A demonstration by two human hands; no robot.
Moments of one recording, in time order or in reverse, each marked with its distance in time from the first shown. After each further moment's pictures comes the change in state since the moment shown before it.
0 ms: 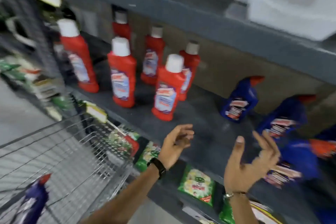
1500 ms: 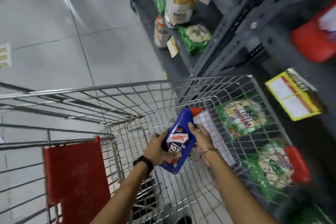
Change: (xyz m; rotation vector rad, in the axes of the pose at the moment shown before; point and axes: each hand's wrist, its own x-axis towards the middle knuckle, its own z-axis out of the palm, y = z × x) left_hand -0.197 -0.199 -0.451 0.482 0.572 -0.547; right_hand -0.469 -0.025 0.332 -0.079 -1.682 0.883
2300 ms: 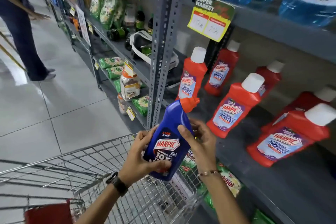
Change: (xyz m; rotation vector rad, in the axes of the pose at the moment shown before) left_hand -0.140 0.270 -0.043 -0.234 0.068 0.730; right_hand -0.268 -0.189 -0.154 0.319 0.285 -0.949
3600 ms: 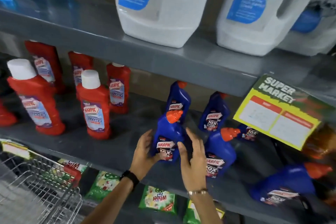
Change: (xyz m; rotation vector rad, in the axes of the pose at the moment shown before) left_hand -0.018 0.059 0.454 -0.150 -0.418 -0.019; right_hand -0.159 -0.017 -0.402 -0.720 0.655 -0.071
